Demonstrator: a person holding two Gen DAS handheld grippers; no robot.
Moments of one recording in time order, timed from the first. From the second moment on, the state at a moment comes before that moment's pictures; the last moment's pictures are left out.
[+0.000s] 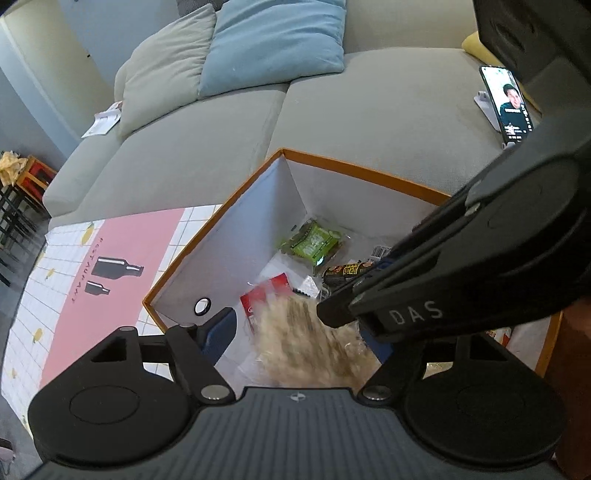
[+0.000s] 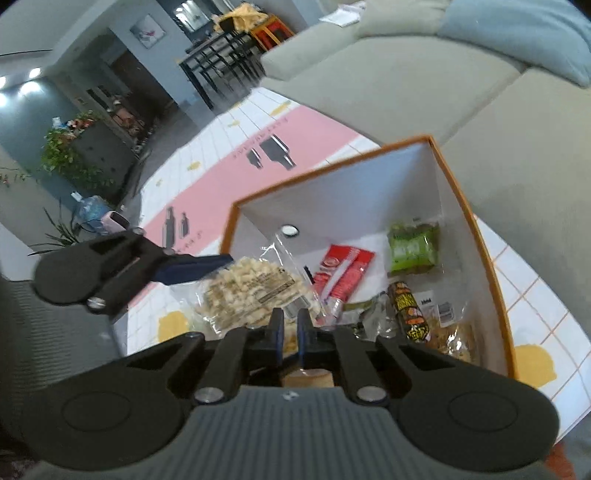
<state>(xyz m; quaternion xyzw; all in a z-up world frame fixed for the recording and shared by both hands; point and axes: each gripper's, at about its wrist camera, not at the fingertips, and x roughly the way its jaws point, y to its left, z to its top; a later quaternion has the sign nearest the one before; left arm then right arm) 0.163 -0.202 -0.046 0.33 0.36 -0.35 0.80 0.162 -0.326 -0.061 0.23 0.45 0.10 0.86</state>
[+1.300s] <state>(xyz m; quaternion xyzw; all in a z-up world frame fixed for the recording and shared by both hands) 0.042 -0.044 0.088 0.14 0.26 -0.07 0.95 -0.003 -0.219 0.063 0.03 0.27 0.00 0.96</state>
